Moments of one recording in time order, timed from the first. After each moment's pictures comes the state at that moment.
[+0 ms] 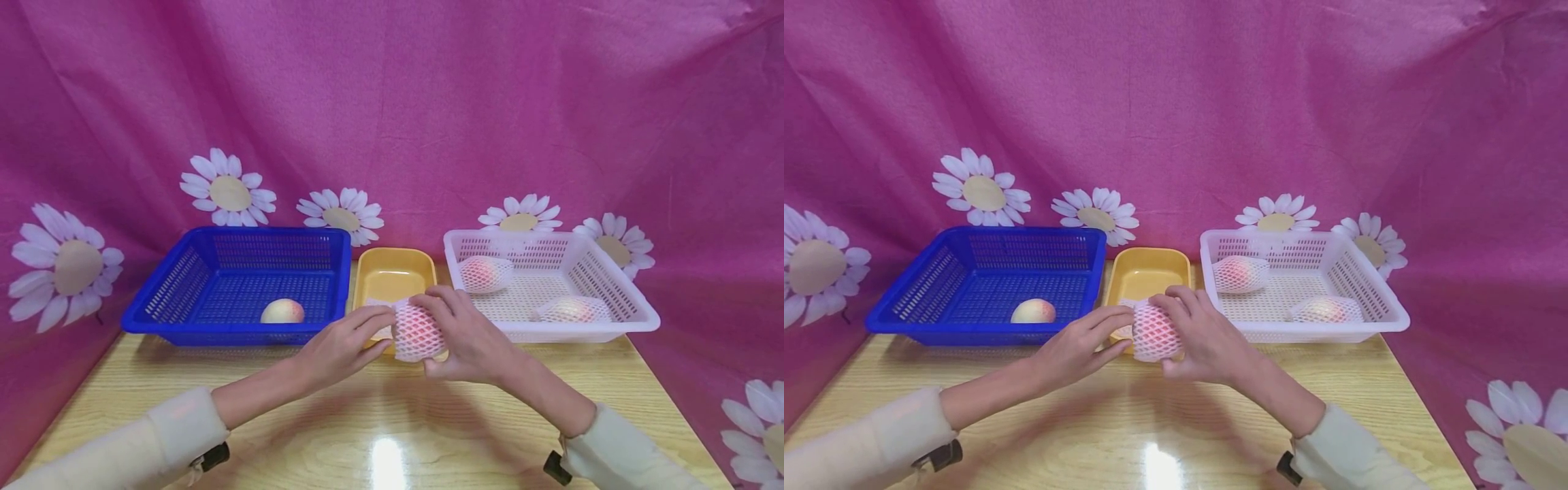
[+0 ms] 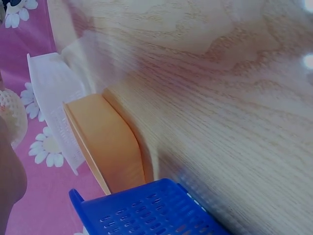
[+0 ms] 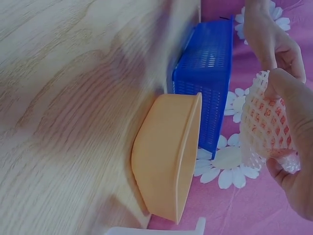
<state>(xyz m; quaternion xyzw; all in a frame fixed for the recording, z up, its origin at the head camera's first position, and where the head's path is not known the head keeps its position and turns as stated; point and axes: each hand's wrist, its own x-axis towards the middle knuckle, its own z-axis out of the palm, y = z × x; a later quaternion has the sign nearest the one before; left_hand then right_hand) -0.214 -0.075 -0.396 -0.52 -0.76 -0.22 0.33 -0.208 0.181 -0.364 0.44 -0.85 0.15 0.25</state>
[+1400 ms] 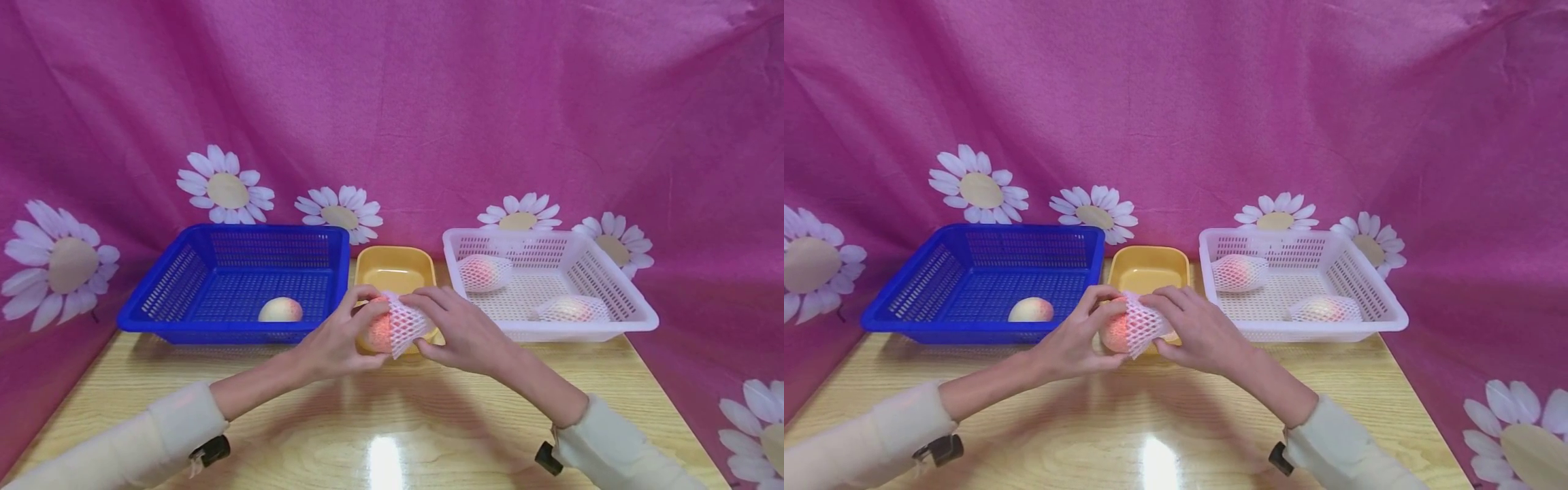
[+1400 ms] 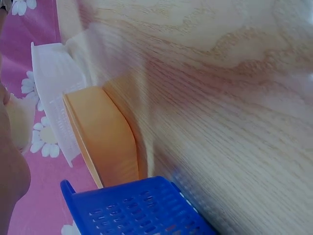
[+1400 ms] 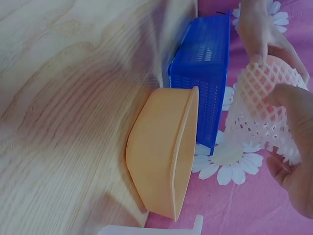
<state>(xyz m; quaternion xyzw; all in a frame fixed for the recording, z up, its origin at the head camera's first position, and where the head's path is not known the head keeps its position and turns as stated) -0.221 -0.077 -0.400 -0.48 -0.77 -0.35 0.23 -0.217 0.175 -0.358 0.48 -0.83 0.16 0.23</state>
